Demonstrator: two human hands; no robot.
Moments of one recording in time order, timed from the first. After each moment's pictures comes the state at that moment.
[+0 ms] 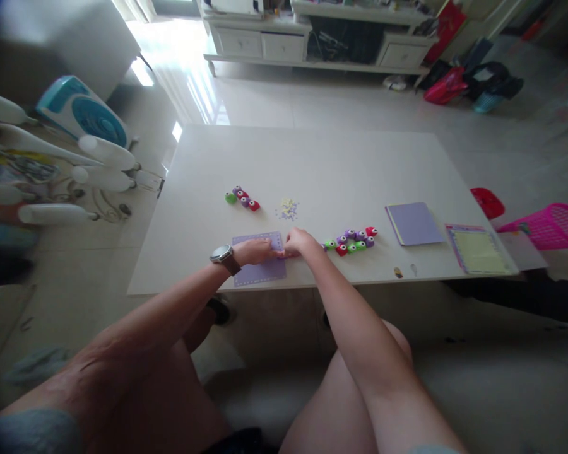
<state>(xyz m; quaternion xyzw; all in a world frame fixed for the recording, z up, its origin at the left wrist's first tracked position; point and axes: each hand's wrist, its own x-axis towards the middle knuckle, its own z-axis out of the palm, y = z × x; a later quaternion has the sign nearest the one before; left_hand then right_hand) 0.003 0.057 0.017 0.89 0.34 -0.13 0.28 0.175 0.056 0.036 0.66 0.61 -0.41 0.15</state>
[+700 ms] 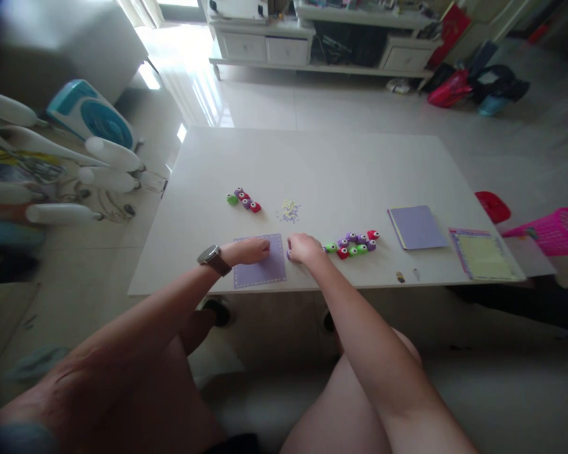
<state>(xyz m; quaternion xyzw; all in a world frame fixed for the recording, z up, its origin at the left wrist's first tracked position) -0.001 0.059 0.036 0.86 0.41 -0.17 0.25 0.184 0.041 0.044 0.63 0.71 -0.28 0.16</state>
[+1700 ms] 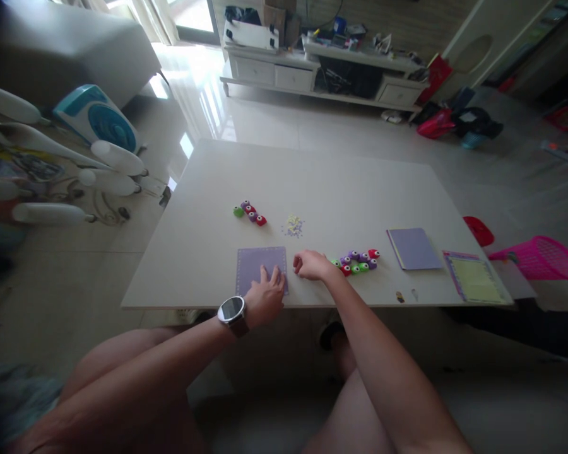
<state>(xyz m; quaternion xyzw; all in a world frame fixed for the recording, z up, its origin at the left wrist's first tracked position) 0.031 -0.041 0.046 0.84 0.48 -0.17 0.18 0.206 0.039 0.031 0.60 0.68 -0.41 0.09</state>
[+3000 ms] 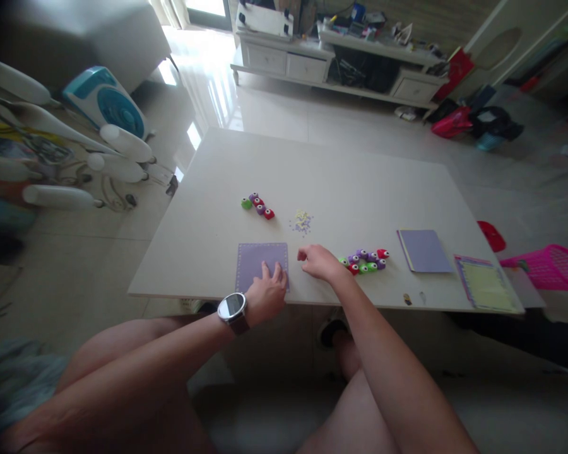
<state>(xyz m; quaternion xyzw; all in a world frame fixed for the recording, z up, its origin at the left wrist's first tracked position) 0.025 -0.046 0.048 0.83 0.50 -0.17 0.17 0.207 0.038 0.033 0.57 0.76 -0.30 0.06</state>
